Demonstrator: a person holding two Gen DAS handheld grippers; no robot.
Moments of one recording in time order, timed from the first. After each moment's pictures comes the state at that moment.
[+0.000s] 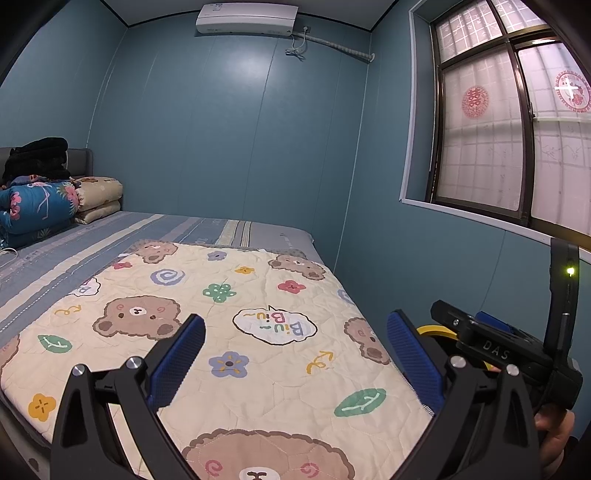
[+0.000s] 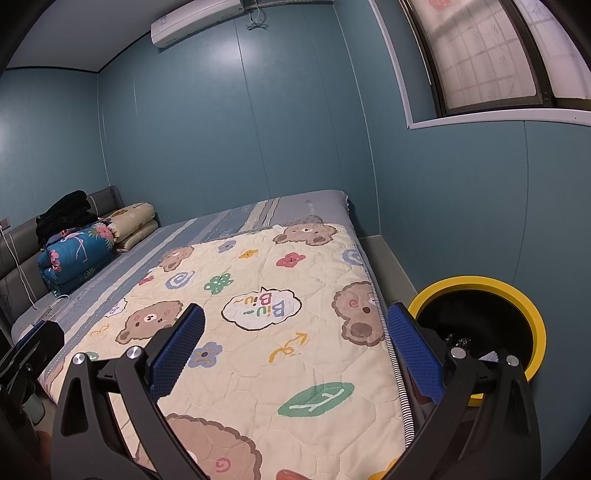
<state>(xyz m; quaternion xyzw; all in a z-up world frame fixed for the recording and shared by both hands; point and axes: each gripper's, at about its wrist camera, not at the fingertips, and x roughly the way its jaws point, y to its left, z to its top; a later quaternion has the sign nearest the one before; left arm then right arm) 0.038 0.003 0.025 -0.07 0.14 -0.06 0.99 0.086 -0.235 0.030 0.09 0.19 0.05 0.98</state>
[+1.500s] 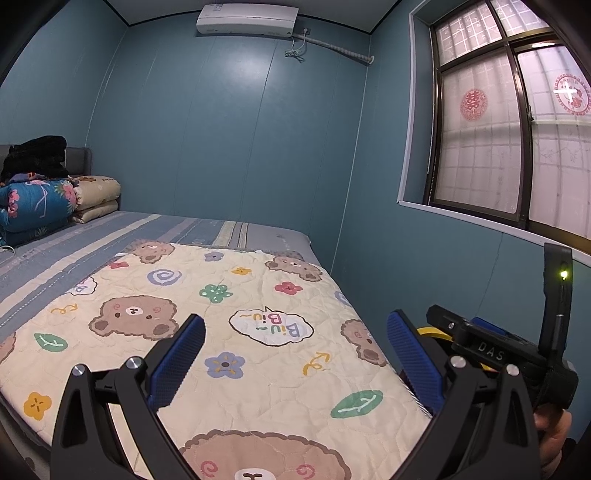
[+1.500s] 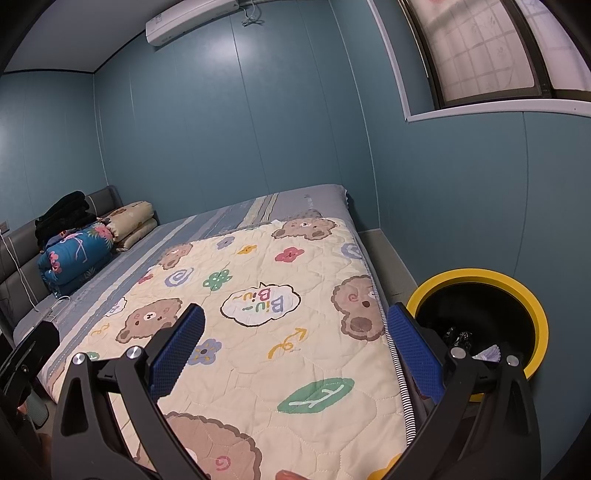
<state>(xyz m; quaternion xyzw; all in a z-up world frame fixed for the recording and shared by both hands) 0.039 0.004 0.022 -0.08 0.14 -0.07 0.99 0.087 -0.234 0.023 0.10 0.20 0.05 0.97</state>
